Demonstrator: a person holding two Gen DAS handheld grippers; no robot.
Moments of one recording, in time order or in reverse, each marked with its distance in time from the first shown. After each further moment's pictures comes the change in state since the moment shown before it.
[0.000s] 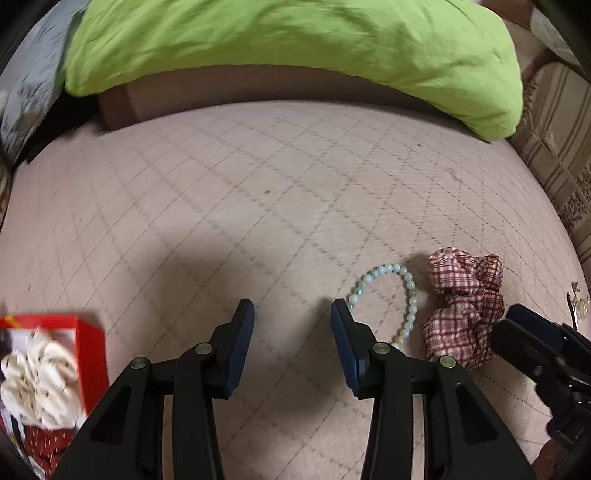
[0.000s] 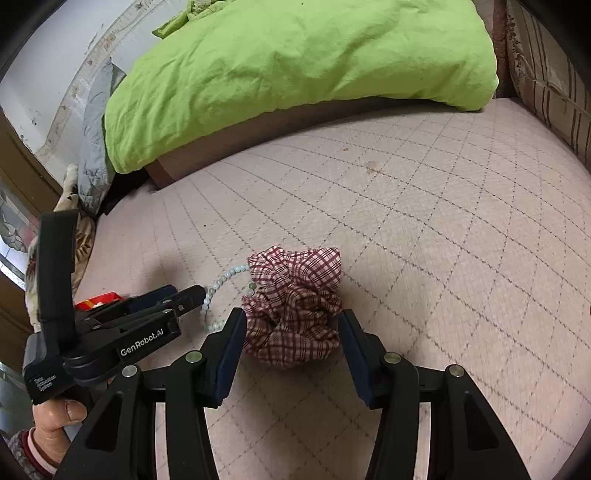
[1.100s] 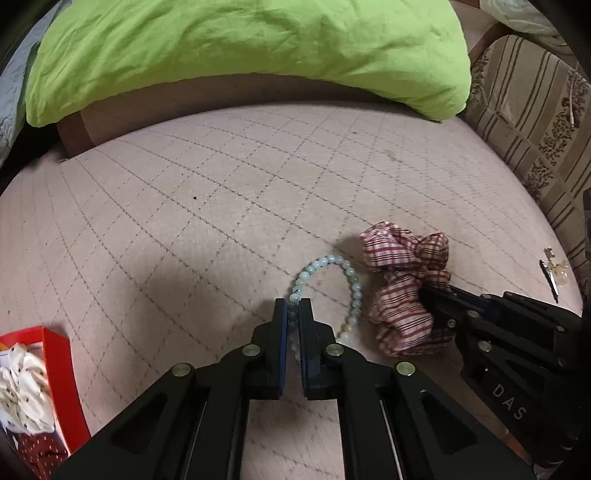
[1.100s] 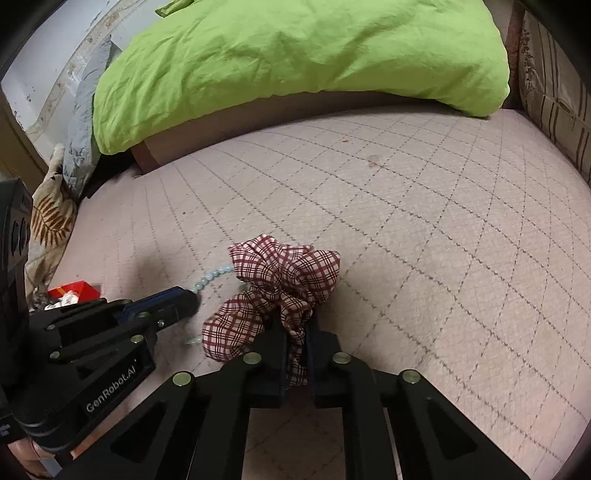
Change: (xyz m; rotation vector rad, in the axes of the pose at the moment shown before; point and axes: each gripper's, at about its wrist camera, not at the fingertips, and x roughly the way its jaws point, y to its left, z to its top) left arm -0.013 -0.035 -0.013 0.100 -0.022 -0.107; right arm 0.022 0.005 0.001 -0.070 0.010 -0.063
